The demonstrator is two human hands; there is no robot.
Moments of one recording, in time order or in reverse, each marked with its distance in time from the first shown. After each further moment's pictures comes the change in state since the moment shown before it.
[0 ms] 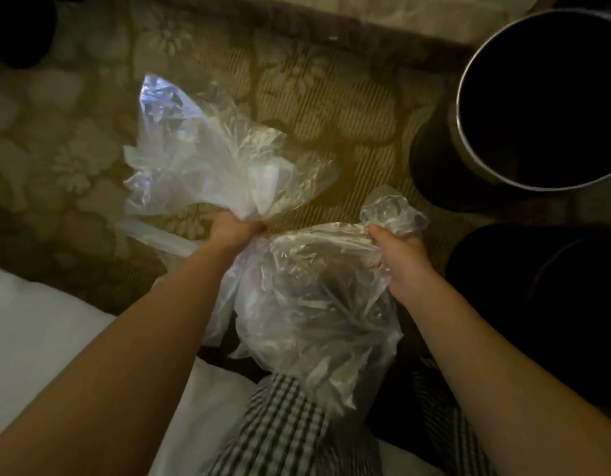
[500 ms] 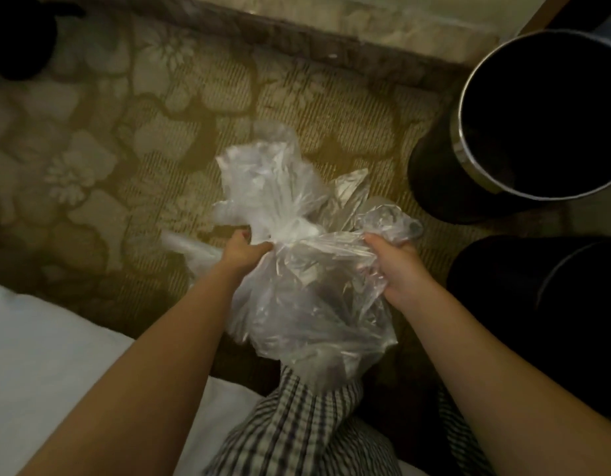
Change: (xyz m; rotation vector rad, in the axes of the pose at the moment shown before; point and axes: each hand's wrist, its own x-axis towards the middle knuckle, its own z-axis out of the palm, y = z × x) left_hand 0.025 -0.035 0.013 0.111 -0.076 -0.040; right_hand 0.005 0.011 0.013 0.045 -0.035 -0.049
